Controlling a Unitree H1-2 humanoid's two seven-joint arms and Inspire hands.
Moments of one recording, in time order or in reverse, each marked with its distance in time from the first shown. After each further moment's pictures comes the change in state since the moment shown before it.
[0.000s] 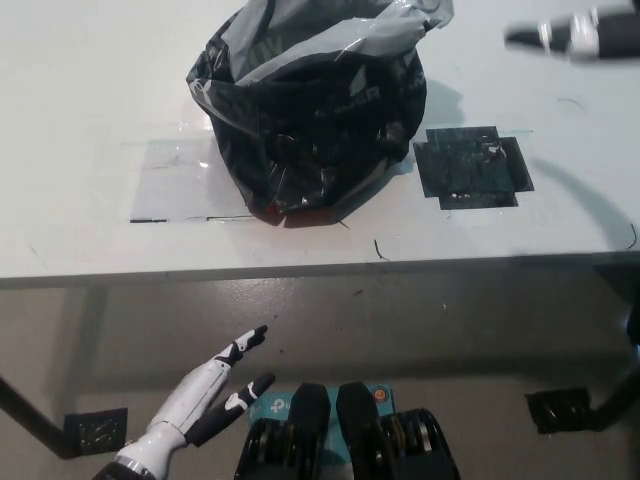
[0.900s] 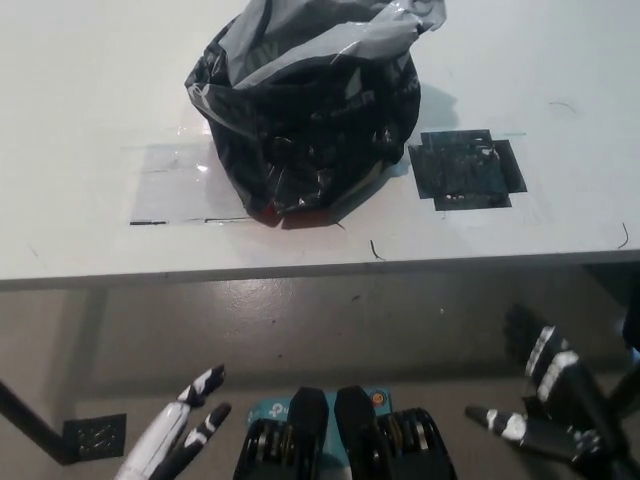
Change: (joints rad) left_arm 0.144 -0.001 0.083 0.008 -0.067 0.012 0.000; right_arm 0.888 0.369 0.009 0.108 -0.145 -0.330 -0.080
